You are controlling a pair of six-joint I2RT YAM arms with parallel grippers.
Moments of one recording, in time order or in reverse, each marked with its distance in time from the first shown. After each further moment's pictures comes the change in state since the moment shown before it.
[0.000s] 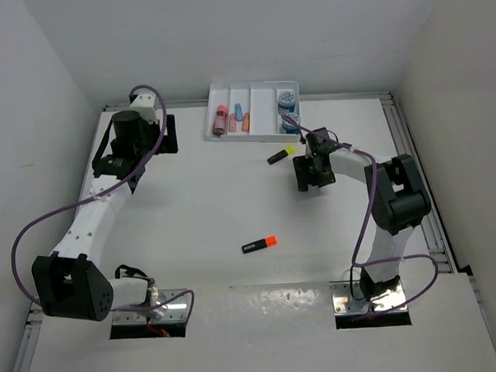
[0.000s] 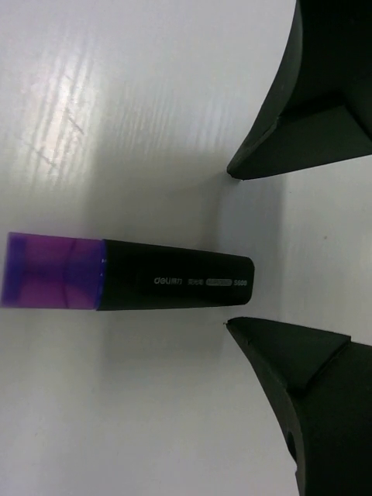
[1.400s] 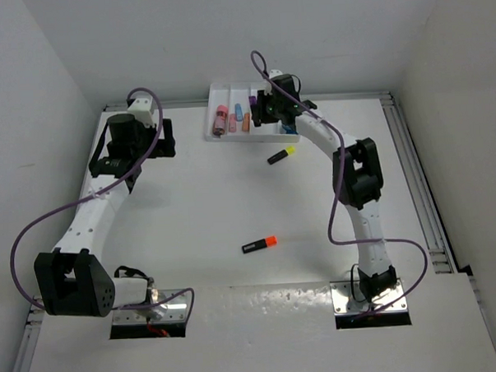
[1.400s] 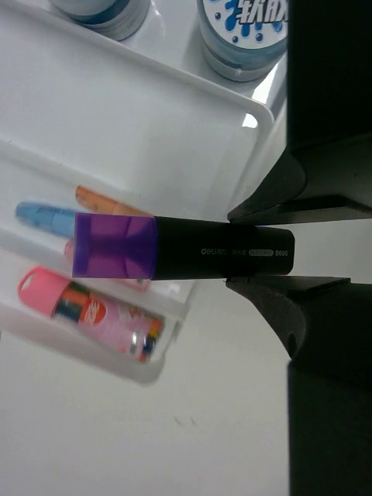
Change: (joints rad) left arm 0.058 0.016 -0.026 0.000 0.091 0.004; right arm 0.112 0.380 0.855 0.128 -0.121 0.135
